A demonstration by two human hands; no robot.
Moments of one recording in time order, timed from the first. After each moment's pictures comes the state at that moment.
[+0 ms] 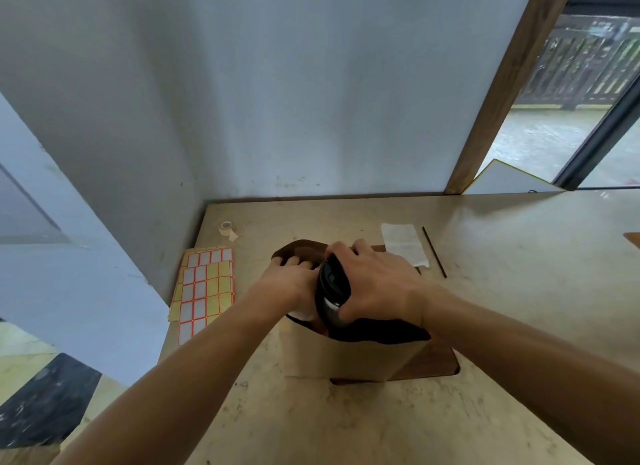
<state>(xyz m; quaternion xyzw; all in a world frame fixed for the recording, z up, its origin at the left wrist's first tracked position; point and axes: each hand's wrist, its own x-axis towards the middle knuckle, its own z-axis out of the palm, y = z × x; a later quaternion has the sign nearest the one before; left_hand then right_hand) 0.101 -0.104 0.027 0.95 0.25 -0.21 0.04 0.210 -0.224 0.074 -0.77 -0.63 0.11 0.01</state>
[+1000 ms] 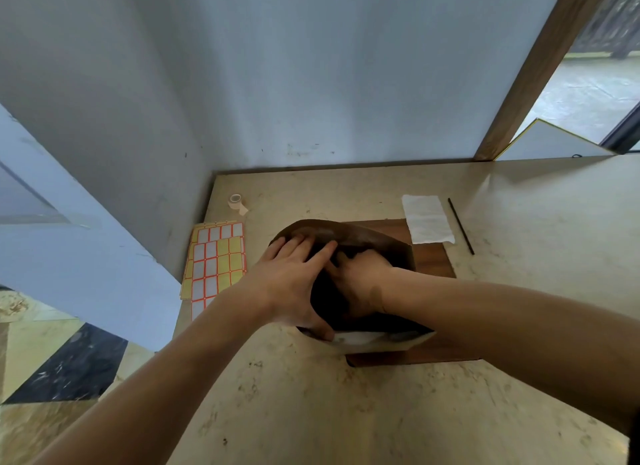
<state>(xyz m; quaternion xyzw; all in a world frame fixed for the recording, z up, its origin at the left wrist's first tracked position) 0.063 -0.091 0.012 0.97 0.20 -0.10 0.08 0.218 -0.159 -0.033 -0.66 -0.72 0.06 -0.23</state>
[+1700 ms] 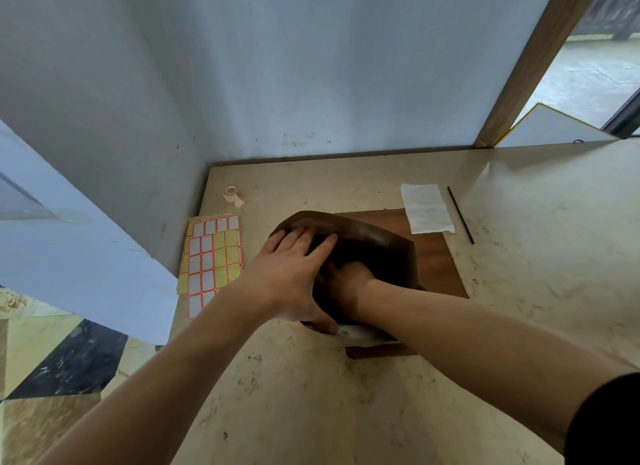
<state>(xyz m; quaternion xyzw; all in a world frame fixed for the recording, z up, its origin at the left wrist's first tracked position) 0.066 -0.093 0.010 0.97 0.20 -0.10 0.07 0.192 -0.159 -0.053 -0.65 -0.70 0.09 -0.29</state>
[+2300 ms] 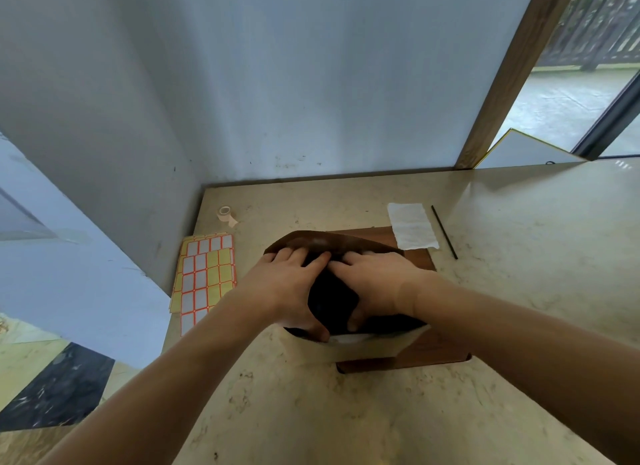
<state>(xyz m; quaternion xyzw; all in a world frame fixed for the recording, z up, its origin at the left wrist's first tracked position) 0.079 -0.097 0.018 0.97 0.22 -0.14 0.05 0.231 -0.202 0.028 -0.71 -0.68 0.14 -0.11</state>
